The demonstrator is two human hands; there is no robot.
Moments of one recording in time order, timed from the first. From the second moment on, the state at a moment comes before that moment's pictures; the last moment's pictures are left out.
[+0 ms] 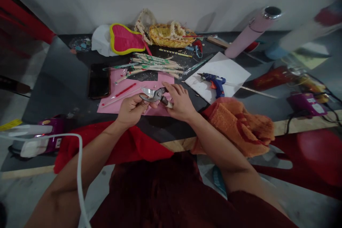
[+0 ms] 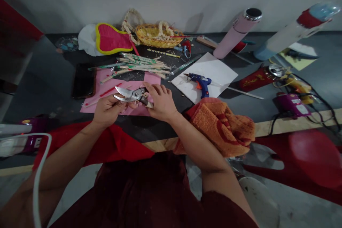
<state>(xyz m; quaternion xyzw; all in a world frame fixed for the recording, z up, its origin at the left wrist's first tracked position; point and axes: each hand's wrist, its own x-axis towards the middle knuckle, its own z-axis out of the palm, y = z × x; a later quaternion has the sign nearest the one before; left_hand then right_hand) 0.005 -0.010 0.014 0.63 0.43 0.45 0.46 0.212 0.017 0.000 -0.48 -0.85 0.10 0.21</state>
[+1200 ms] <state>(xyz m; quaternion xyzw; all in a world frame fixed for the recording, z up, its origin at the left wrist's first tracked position) 0.009 -0.008 0.016 0.65 0.45 0.45 0.41 0.213 0.019 0.002 -0.50 -0.83 0.10 0.22</state>
